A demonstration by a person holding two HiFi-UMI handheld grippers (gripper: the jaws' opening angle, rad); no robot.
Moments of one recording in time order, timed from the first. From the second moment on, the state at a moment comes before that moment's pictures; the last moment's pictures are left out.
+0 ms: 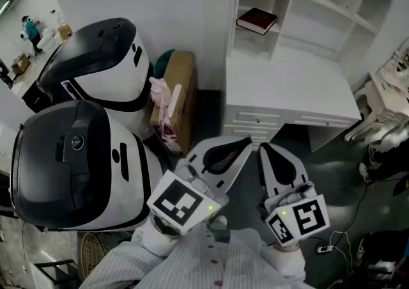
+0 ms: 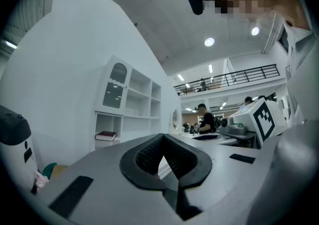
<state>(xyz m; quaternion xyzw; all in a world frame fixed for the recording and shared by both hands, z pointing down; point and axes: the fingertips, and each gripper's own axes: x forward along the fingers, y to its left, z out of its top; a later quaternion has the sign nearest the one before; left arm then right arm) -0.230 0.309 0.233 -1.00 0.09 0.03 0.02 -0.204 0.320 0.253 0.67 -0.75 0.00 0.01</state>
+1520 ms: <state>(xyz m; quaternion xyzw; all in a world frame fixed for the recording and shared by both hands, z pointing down) -0.158 0.263 0.261 -0.99 0.10 0.00 0.04 -0.143 0.288 0.280 0.66 -0.75 0.02 0.02</state>
